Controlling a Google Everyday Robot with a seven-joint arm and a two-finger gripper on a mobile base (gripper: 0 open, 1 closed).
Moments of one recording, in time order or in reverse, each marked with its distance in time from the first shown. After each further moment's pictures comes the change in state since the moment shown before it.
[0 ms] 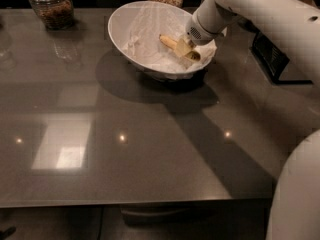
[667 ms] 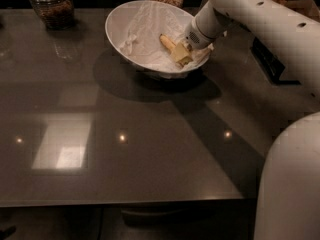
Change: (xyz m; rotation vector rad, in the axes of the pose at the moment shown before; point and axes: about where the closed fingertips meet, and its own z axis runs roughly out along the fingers) arm 0.010 -0.008 0.026 -0.040 -0.001 0.019
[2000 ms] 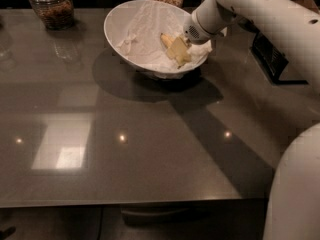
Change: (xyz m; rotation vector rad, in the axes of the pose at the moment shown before) arm -0.020 0.011 -0.018 -0.022 -0.072 0.000
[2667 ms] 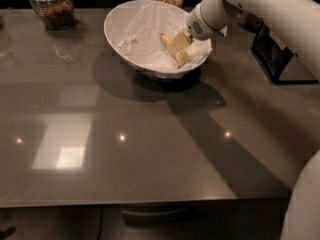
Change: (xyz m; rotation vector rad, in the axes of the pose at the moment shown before) arm -0.010 0.000 -0.024 0.041 -0.048 -0.034
